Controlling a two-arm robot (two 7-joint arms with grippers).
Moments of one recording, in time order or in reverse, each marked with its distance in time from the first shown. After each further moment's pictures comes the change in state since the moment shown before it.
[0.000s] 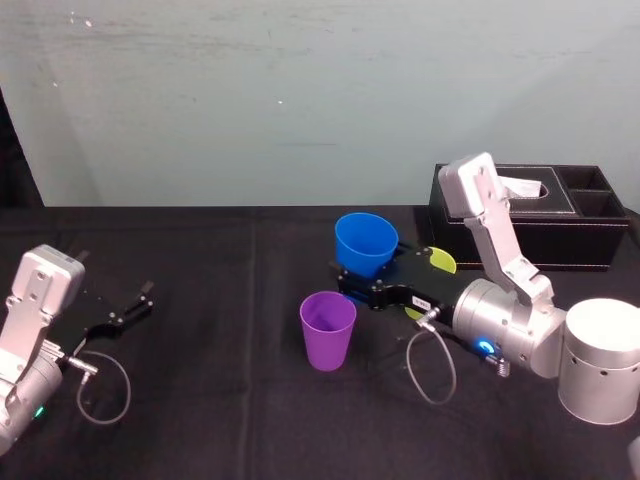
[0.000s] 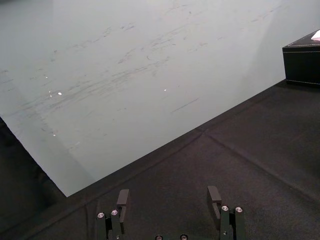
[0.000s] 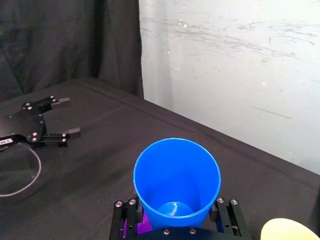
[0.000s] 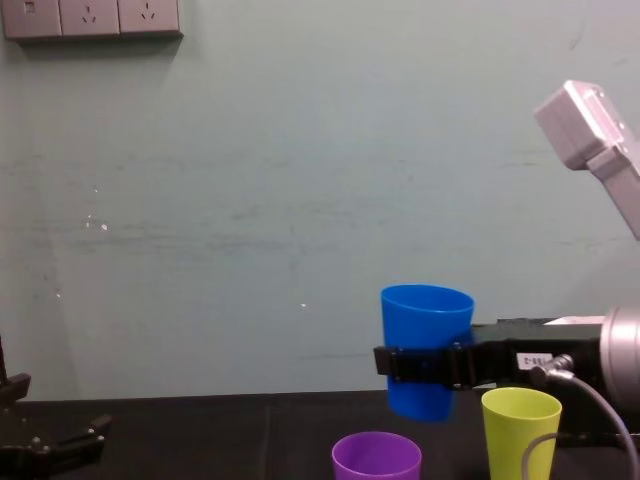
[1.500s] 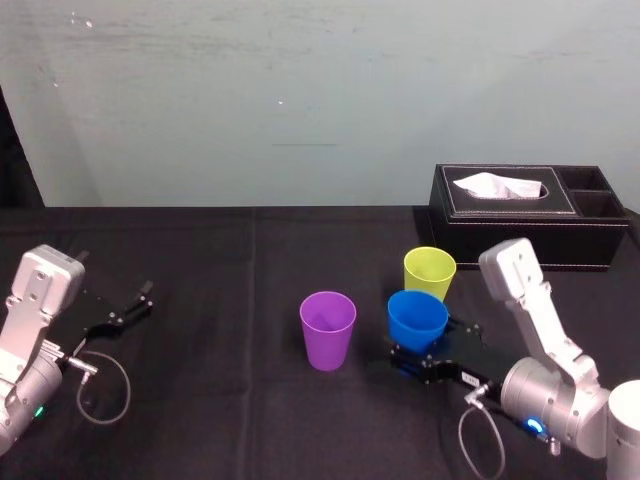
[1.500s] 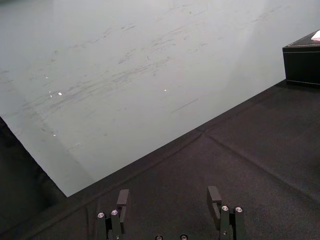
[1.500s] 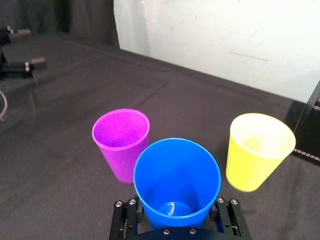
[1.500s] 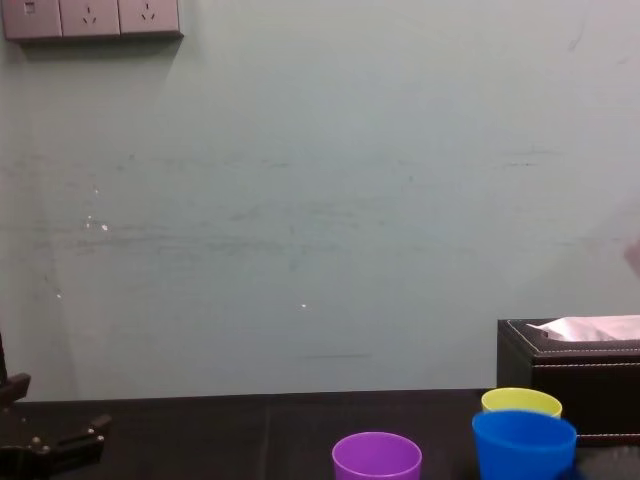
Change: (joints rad) left arm 0.000 0.000 0.000 0.000 0.000 0.000 0.000; right arm -0.197 0.050 0.090 -0.034 -0.062 -0.008 -0.017
